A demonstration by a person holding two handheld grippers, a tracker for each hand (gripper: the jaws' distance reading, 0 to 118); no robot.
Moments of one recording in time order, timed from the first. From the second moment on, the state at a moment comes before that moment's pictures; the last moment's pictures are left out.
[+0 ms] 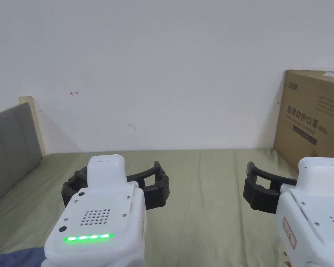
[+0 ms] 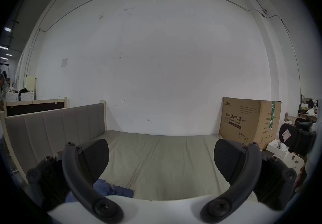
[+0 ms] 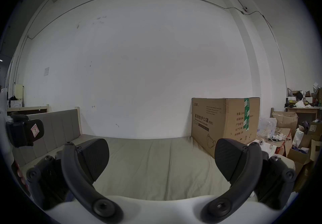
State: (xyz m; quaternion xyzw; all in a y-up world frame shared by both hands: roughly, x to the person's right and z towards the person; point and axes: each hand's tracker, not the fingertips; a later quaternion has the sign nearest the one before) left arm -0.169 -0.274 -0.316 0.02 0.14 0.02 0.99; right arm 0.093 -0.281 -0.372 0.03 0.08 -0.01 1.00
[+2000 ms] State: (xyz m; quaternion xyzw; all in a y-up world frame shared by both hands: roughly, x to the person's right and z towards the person) left arm -0.154 -0.272 -0.316 0.02 0.11 -0.01 0.99; right arm 0.095 -0.275 -0.369 0.04 0.07 0.02 1.00
